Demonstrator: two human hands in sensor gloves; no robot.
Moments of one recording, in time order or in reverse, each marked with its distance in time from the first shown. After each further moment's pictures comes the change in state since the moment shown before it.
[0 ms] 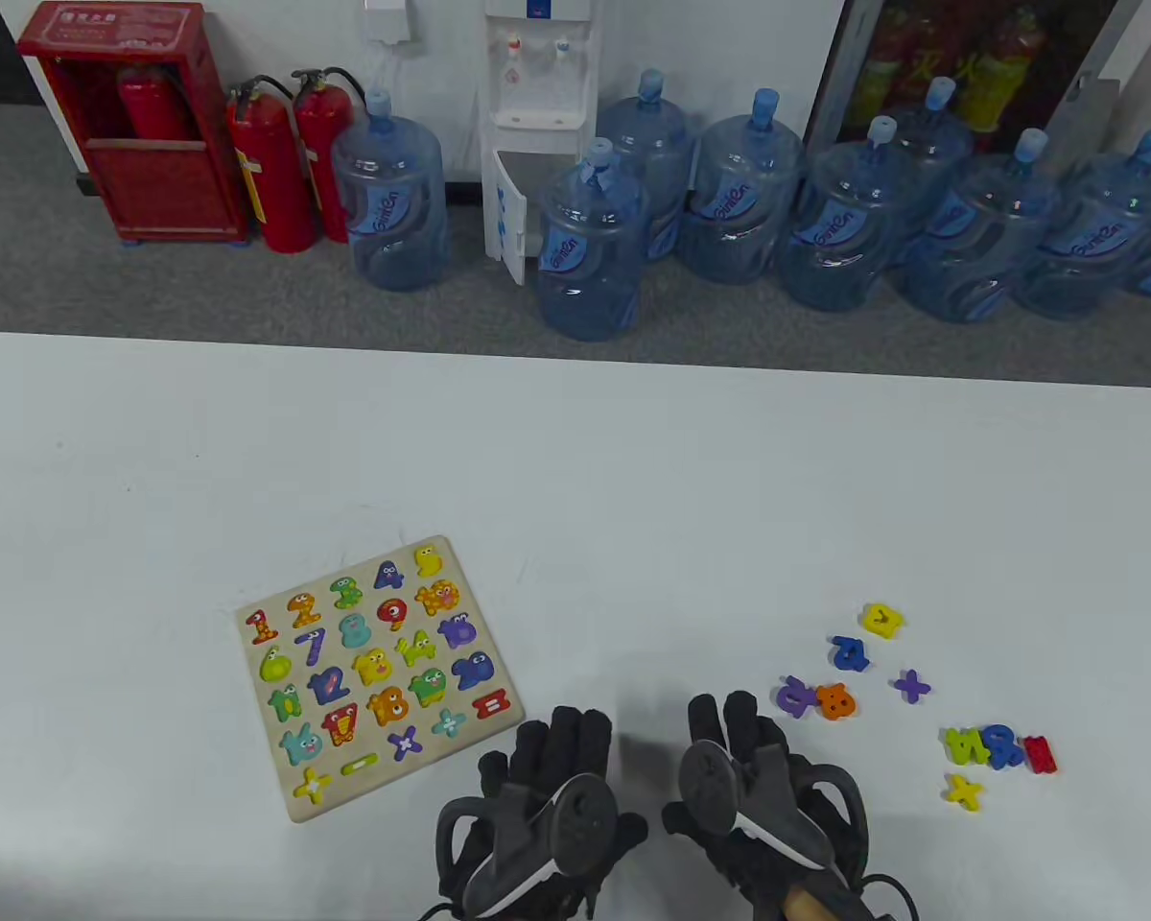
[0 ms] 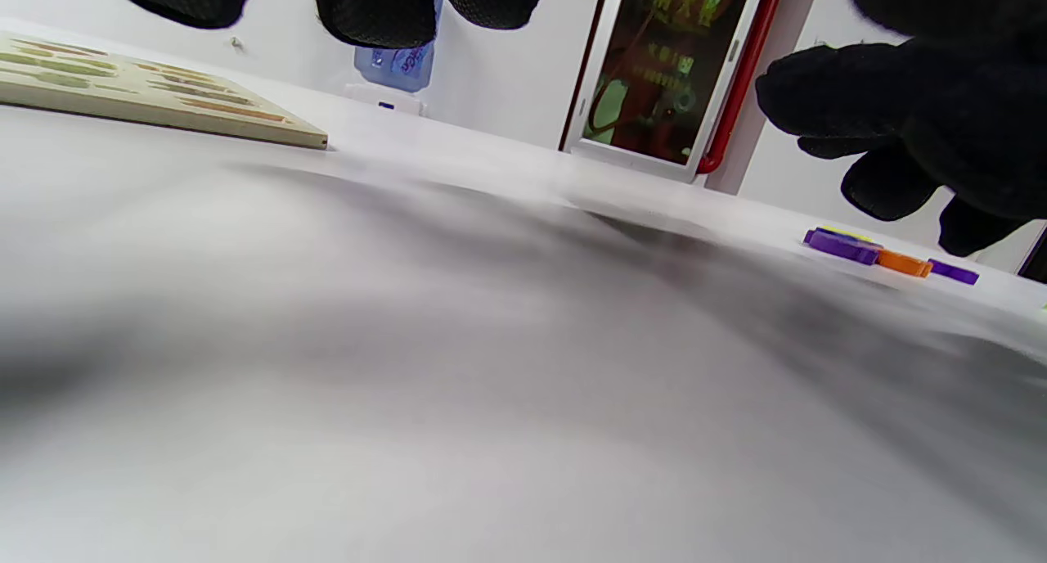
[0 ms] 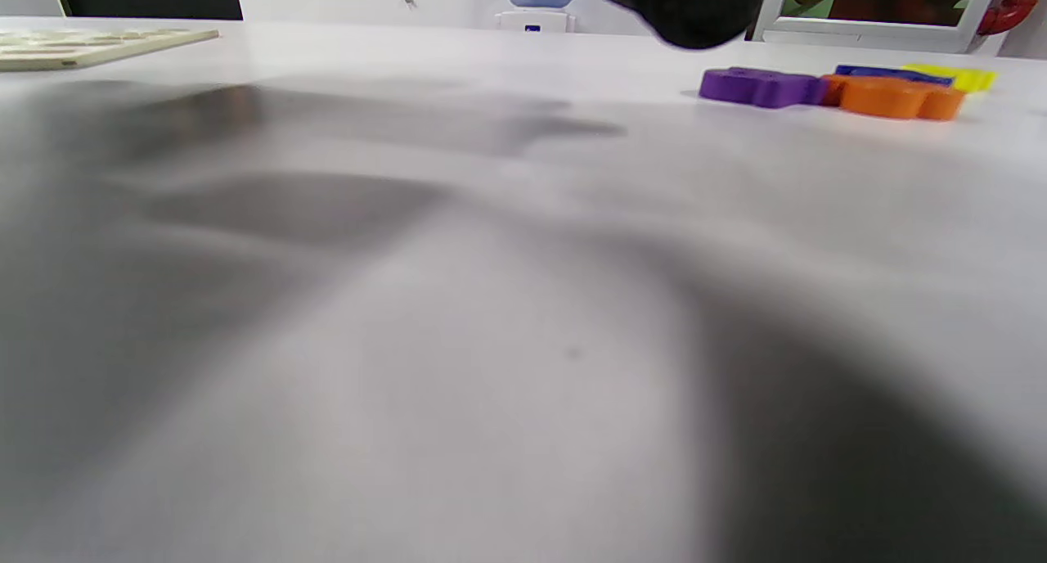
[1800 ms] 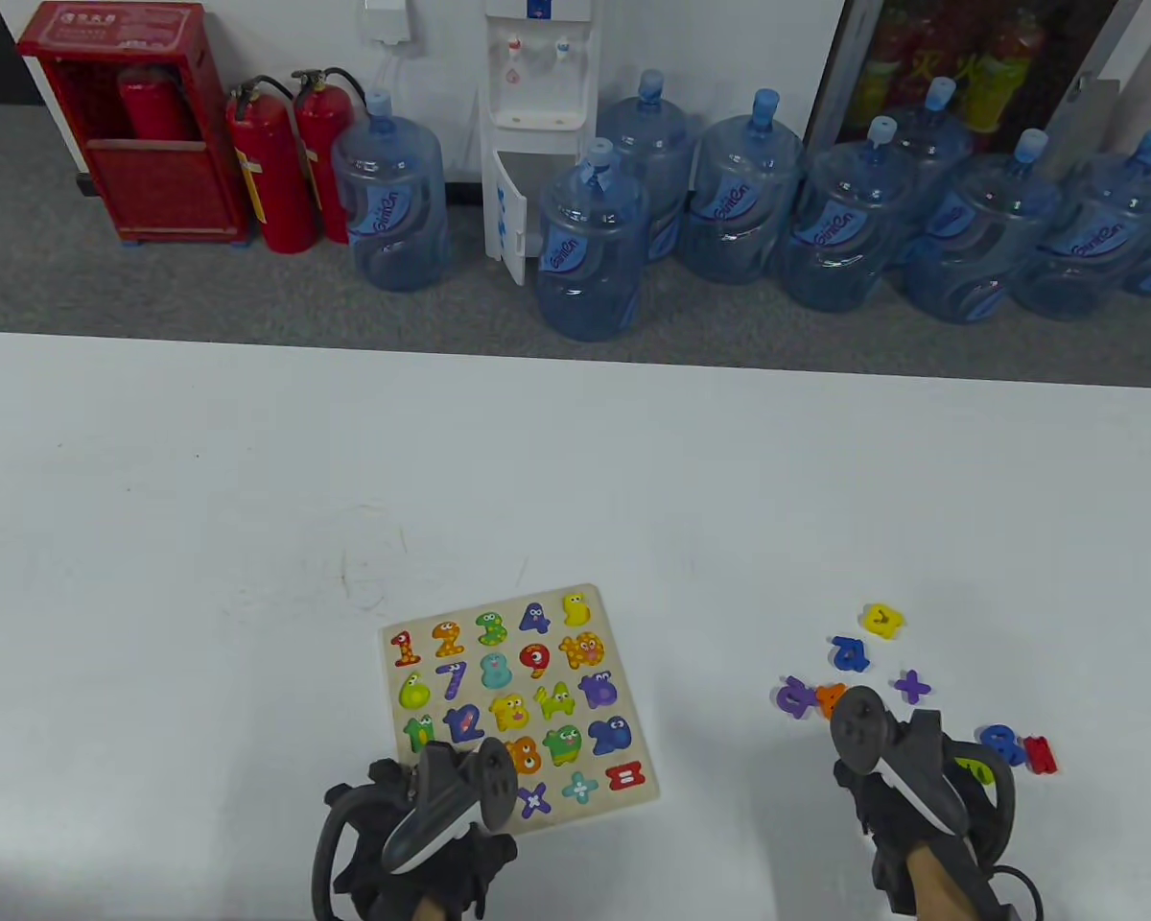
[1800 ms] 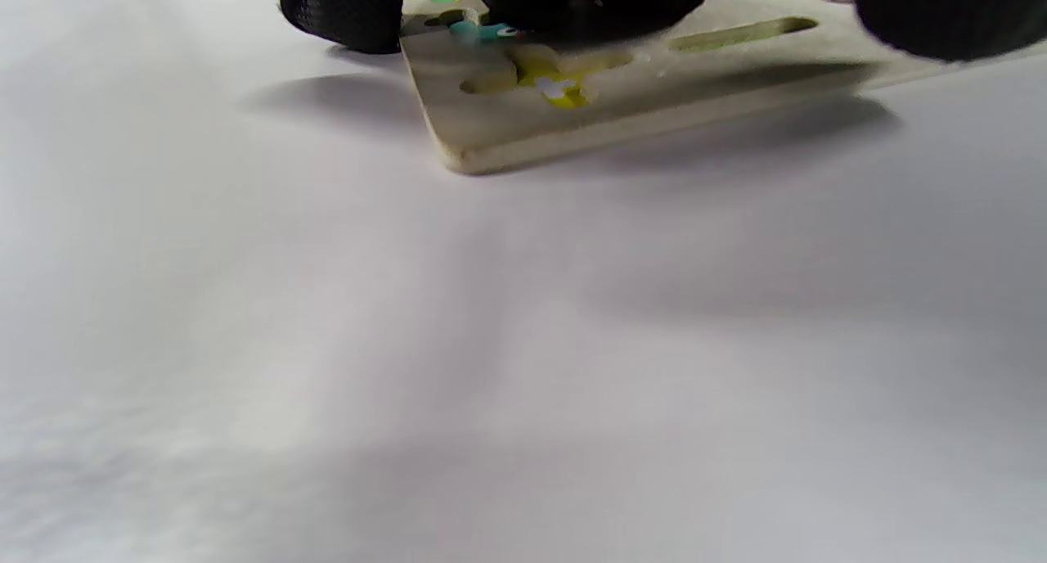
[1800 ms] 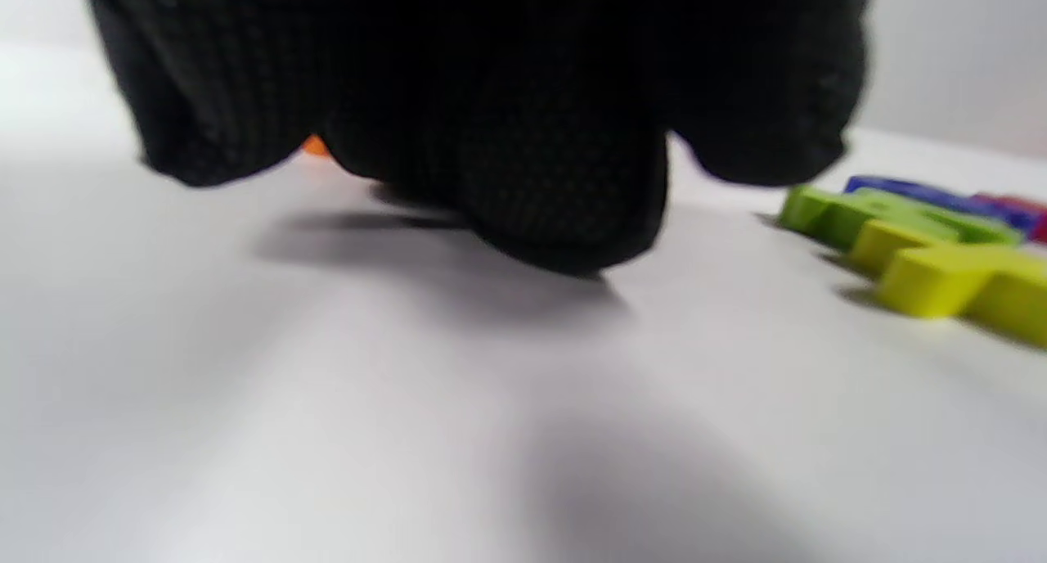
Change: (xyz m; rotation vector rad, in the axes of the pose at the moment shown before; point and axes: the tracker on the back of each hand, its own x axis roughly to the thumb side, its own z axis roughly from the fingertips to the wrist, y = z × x) left_hand -0.070 0.008 0.004 -0.417 0.278 -0.251; right_hand -0.136 -0.010 -0.011 -0.101 0.344 -0.069
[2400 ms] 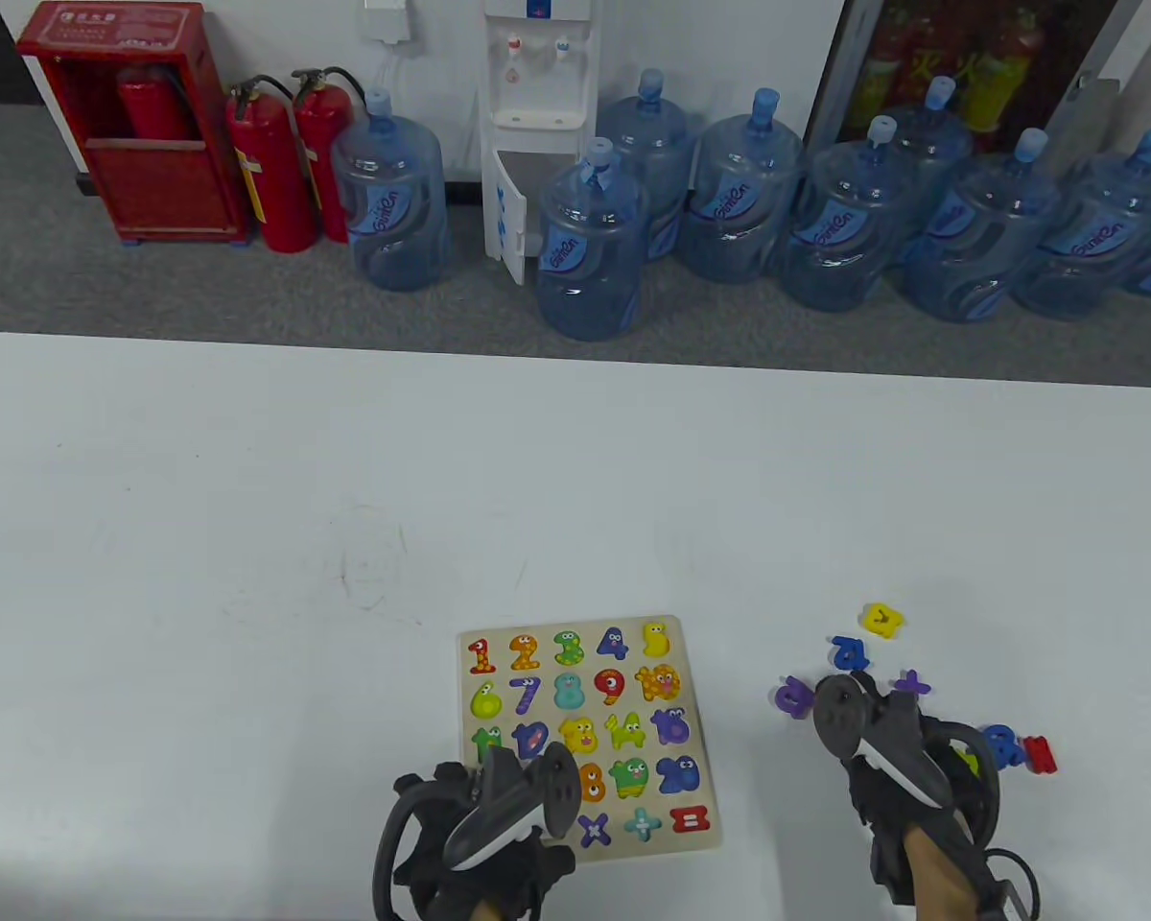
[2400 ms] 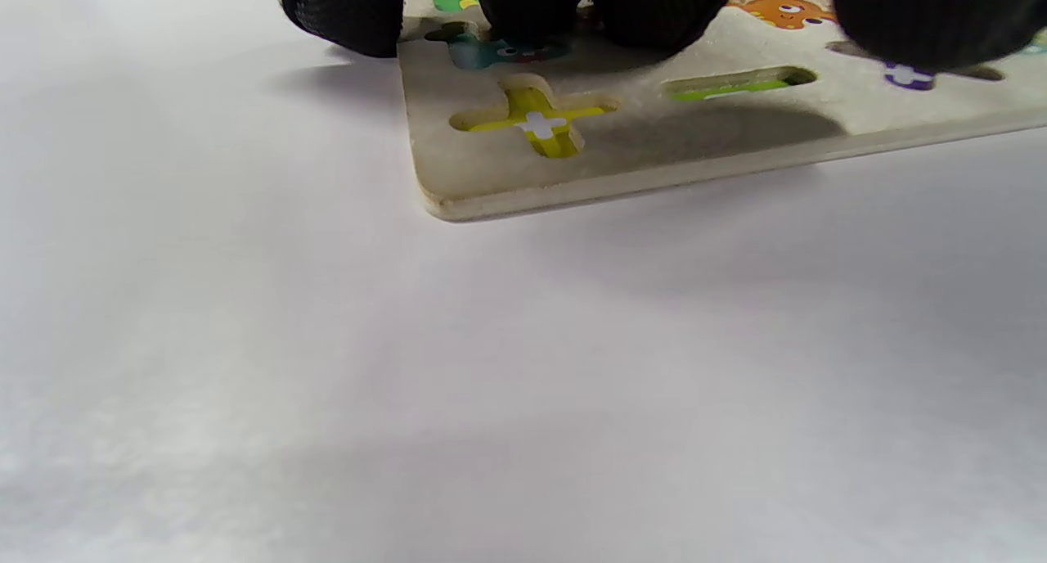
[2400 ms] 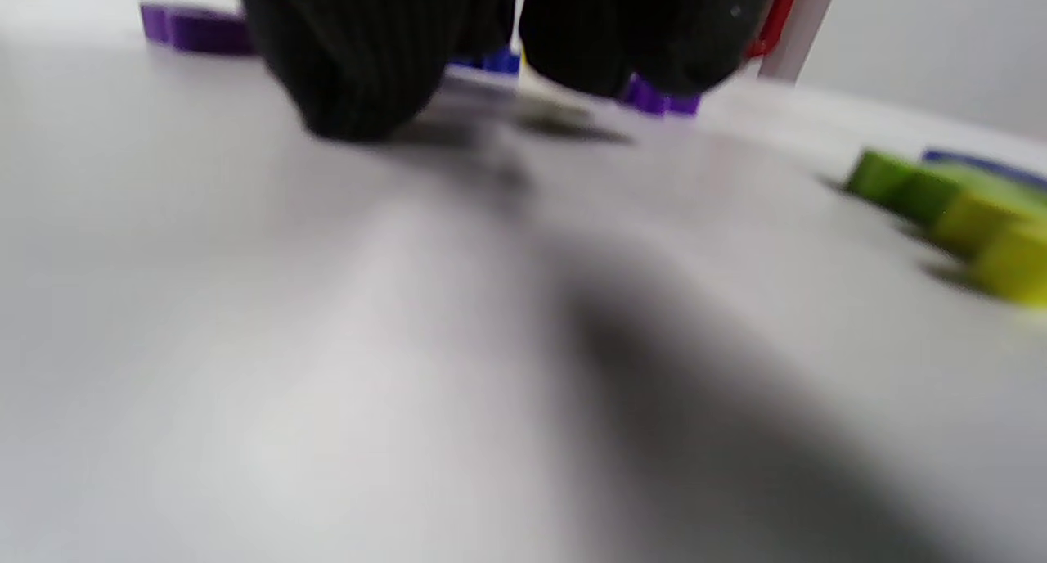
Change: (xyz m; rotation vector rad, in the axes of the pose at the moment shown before) left_hand 0.045 0.007 0.004 -0.033 -0.105 -0.008; right_hand 0.016 0.014 -0.012 0.046 -0.064 0.141
